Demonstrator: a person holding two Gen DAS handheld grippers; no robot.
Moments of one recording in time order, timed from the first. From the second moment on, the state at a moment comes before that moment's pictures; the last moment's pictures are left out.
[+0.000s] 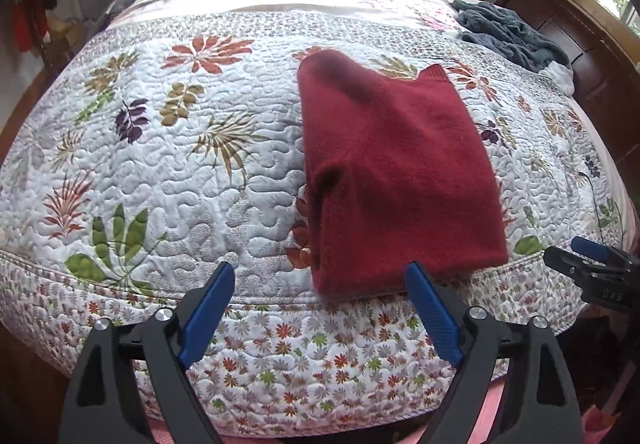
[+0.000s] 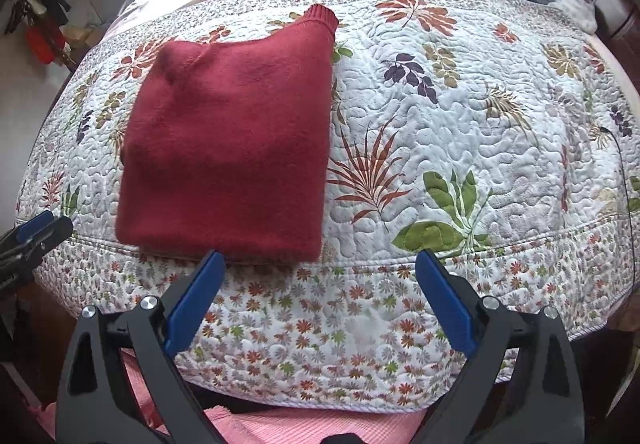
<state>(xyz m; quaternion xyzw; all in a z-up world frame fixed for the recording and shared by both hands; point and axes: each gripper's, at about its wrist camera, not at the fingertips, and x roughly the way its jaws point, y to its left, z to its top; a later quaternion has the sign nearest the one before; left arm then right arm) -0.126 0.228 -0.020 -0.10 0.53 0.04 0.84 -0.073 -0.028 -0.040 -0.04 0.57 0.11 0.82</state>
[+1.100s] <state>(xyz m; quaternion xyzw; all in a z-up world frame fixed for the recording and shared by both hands) -0.151 0.210 0.023 -0.06 0.51 0.06 0.86 -0.111 -0.014 0.020 -0.06 0.54 0.09 0.83</state>
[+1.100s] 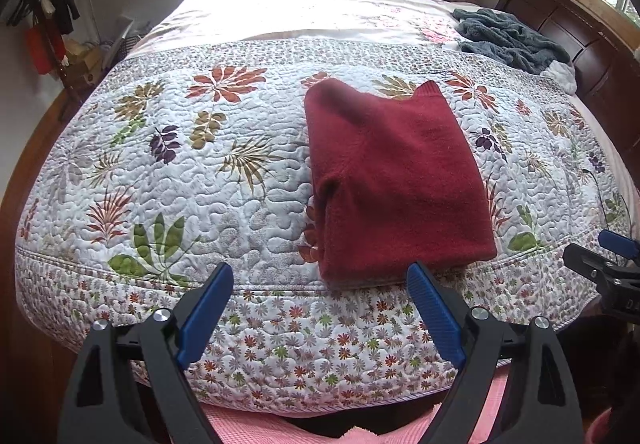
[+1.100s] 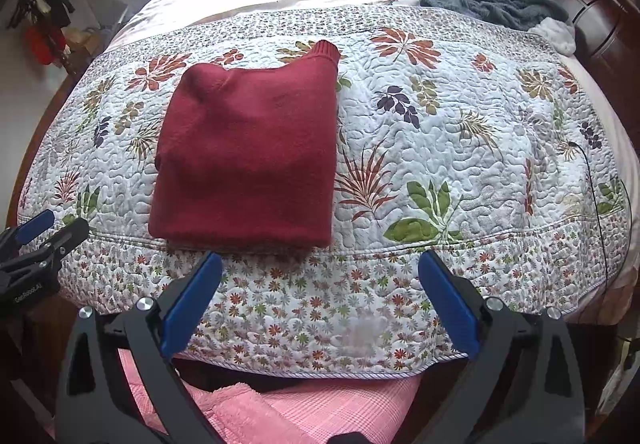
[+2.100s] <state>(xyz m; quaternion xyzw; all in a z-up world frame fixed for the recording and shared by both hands) -0.144 0.202 0.017 -0.05 0.51 0.06 0.85 -0.104 -0.020 0.015 -0.07 0.53 0.07 0.84</state>
